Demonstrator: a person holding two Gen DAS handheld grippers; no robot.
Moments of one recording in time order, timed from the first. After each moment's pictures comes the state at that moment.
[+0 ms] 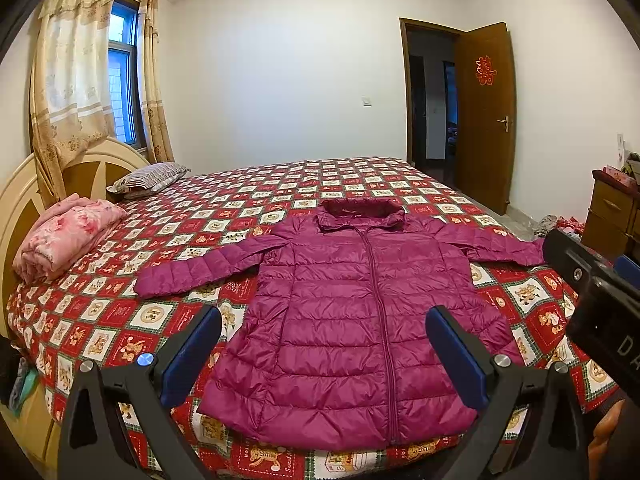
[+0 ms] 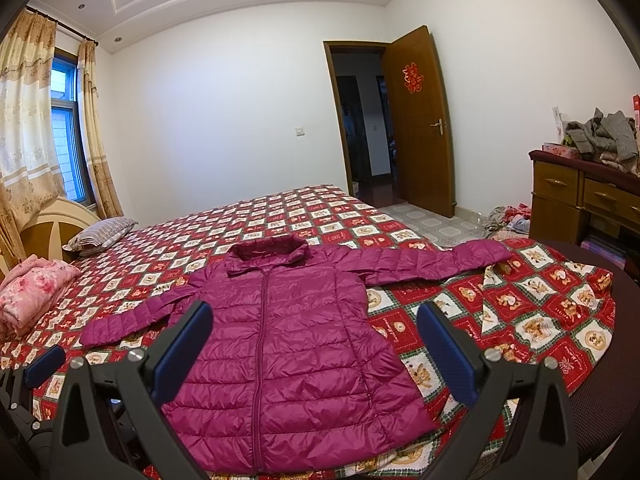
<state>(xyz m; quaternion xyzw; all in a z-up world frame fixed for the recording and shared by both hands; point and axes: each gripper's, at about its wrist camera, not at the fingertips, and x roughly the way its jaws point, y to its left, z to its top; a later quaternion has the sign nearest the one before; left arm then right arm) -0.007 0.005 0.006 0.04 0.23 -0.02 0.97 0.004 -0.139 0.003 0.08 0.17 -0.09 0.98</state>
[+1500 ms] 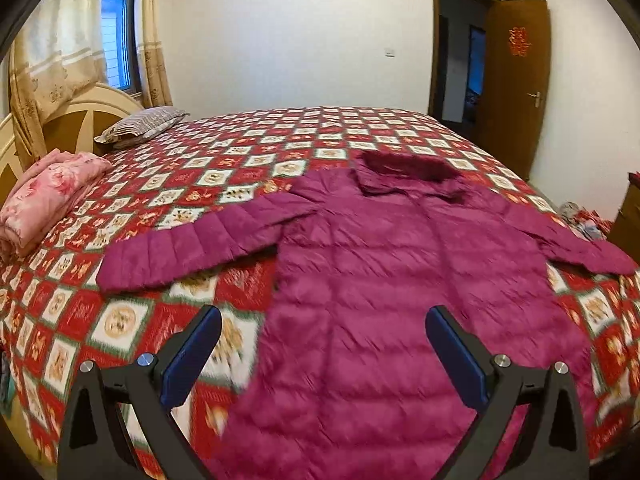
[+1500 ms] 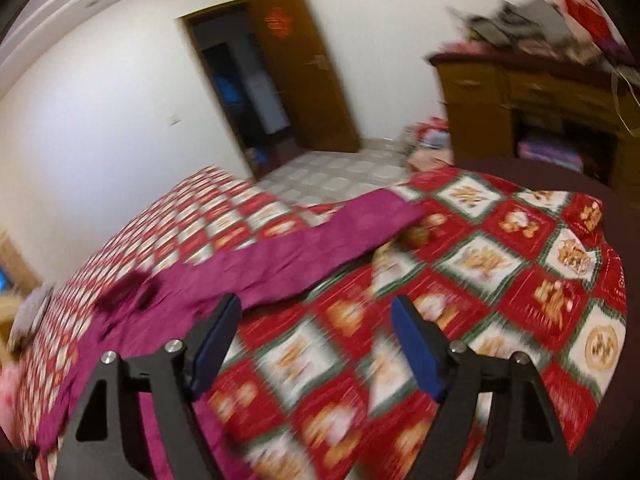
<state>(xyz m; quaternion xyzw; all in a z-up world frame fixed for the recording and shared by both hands) 0.175 0.075 -0.055 0.00 0.33 -0.01 0.94 0.112 -0.394 -0.052 0.24 0.24 -0.25 0.91</state>
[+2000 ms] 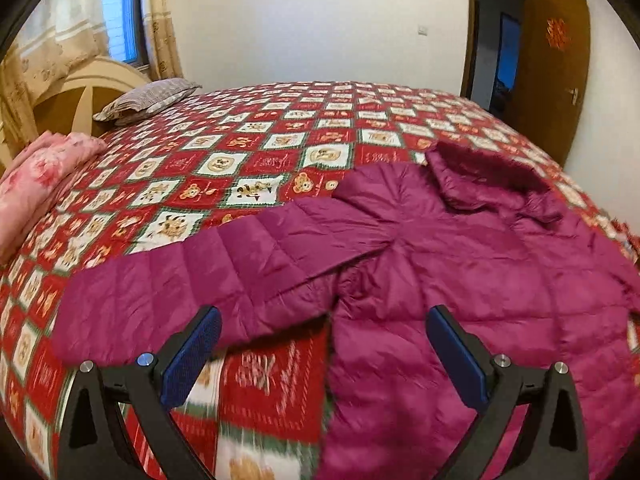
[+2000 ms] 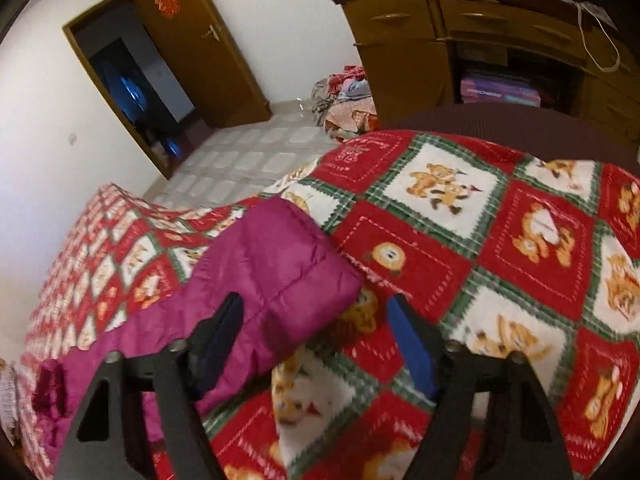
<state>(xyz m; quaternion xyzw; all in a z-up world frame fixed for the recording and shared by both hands) 0.332 0.124 -0.112 0.00 0.37 0.02 0.93 0.209 -0.527 -0.112 0.31 0.32 -0.35 0.82</state>
